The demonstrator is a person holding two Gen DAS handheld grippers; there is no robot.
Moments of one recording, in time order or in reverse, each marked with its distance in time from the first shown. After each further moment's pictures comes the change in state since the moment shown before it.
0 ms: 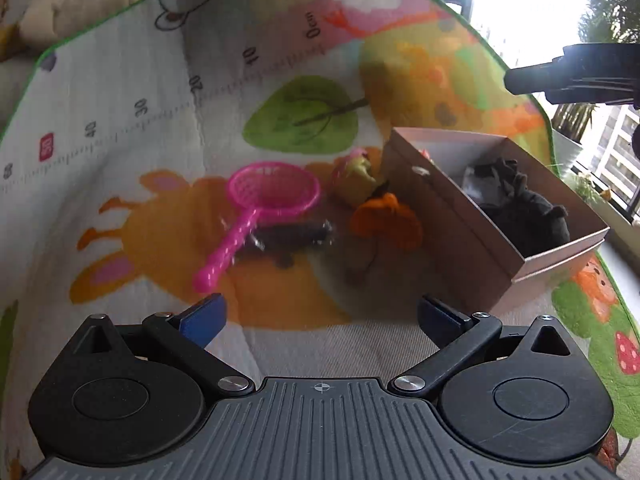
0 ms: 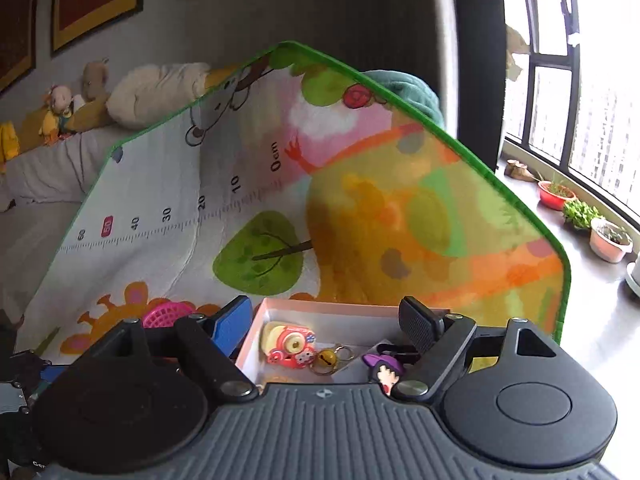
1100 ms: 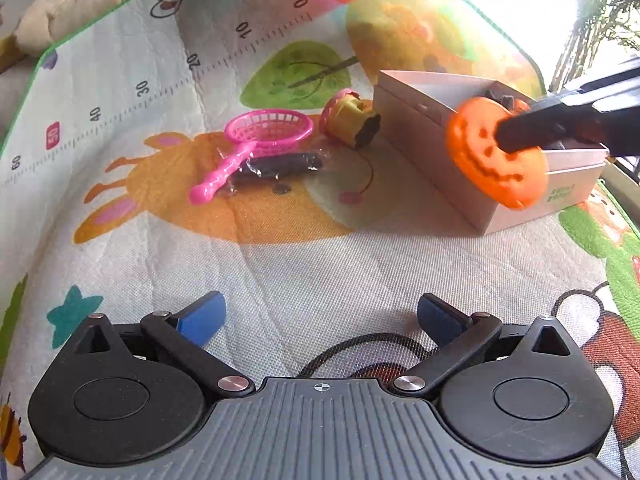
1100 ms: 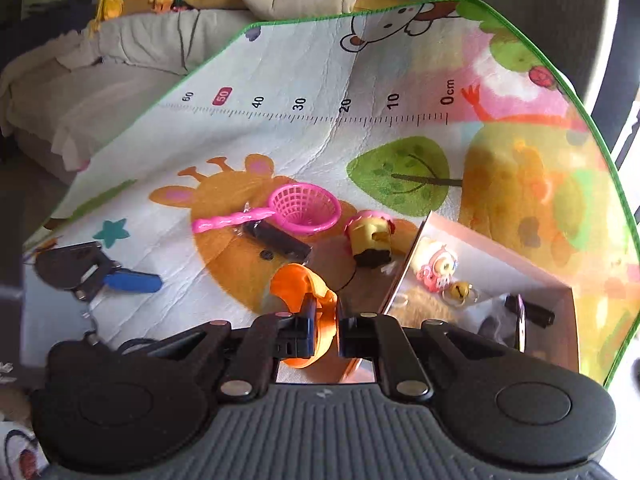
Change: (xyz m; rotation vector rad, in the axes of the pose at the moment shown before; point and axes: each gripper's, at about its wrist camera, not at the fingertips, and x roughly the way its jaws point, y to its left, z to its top) left arm -0.004 -0.011 -0.042 0.105 0.021 0.048; right arm -0.035 0.089 -0.074 -0.243 0.174 0.165
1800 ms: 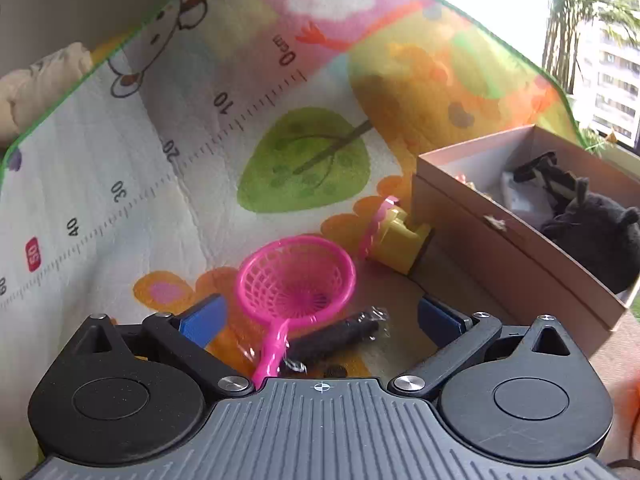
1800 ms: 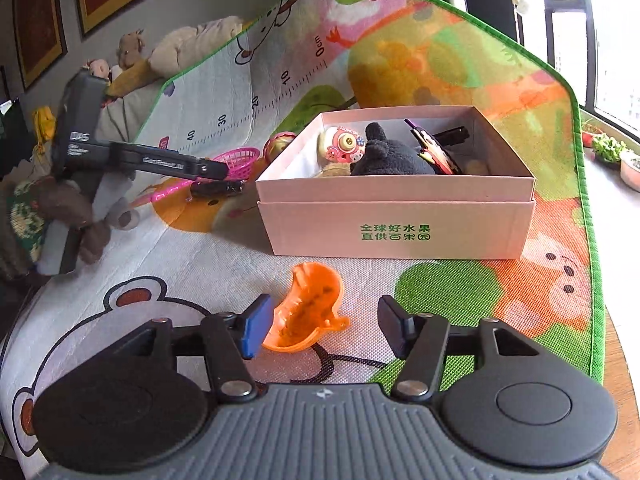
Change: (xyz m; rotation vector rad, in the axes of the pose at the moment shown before) left arm 0.071 0.018 0.110 0.187 -0.072 0.029; right arm -0.023 -0.045 -0.139 0.383 -0.140 -0.023
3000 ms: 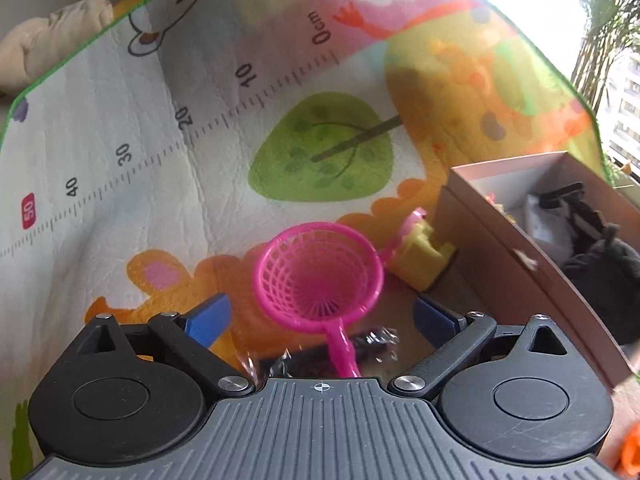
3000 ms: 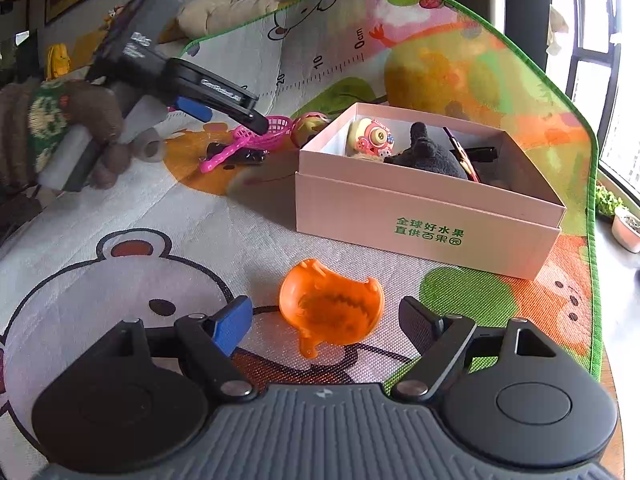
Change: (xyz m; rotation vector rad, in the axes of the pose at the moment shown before) left arm 0.024 0.018 0.009 -0.155 0.072 -0.005; right arm 0.011 0.035 -0.010 -0.202 0.032 -0.072
